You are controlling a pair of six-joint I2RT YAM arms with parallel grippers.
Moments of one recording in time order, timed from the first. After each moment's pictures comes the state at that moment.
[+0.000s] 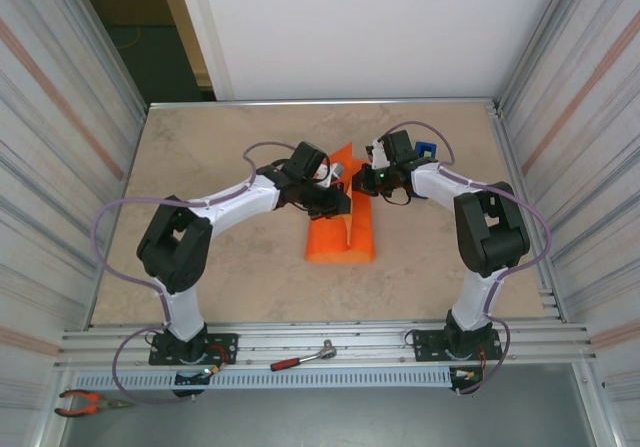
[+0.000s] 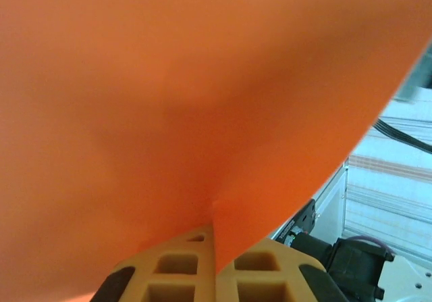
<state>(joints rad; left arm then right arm) -0.69 1.84 1.33 -0.39 0.61 -0.74 0.35 1.84 1.19 -0.29 -0.49 0.49</state>
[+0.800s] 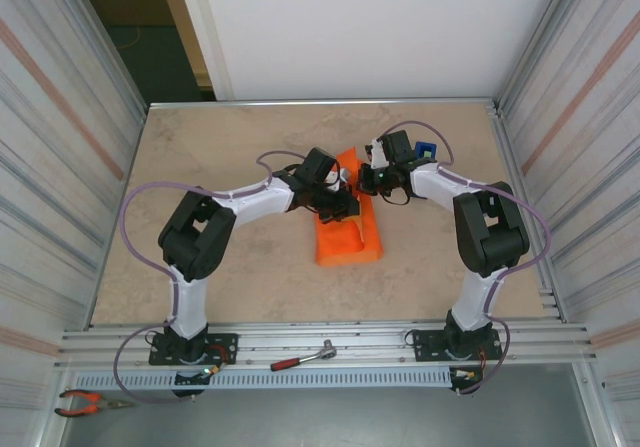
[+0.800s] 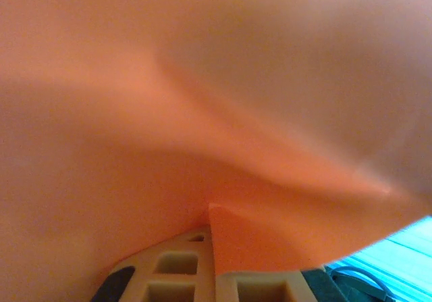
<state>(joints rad) -0.71 1.97 1.36 -0.26 0.63 -0.86 0.36 1.84 1.19 -0.27 -0.49 0.49</state>
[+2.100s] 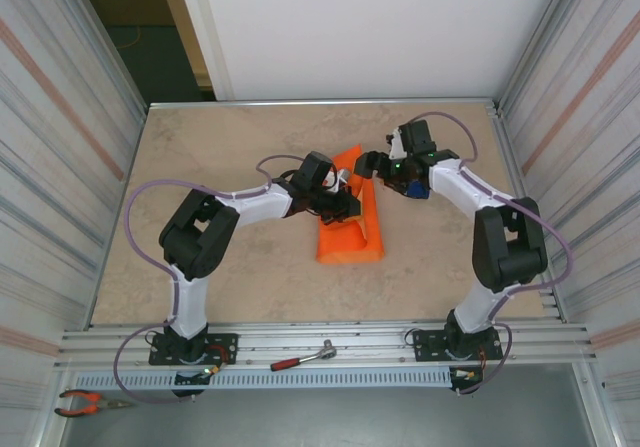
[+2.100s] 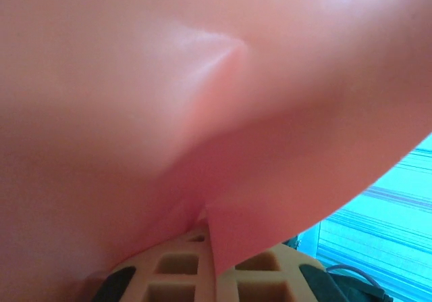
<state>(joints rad) -0.69 1.99 1.28 -0.08 0.66 -0.88 0.29 1.73 1.22 -0.43 -0.41 0.54</state>
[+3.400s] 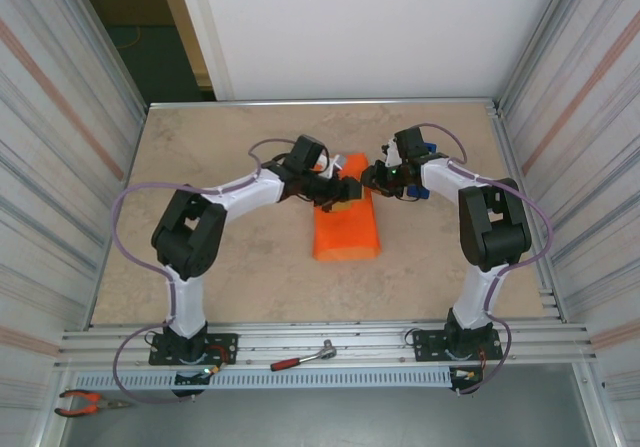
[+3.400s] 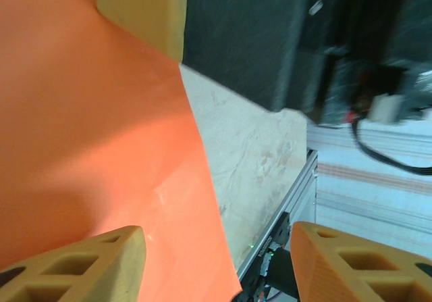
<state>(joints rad) -0.61 1.93 1.39 -0.26 0.74 -0.75 0.26 1.87 1.22 -0.36 -0.50 0.54</state>
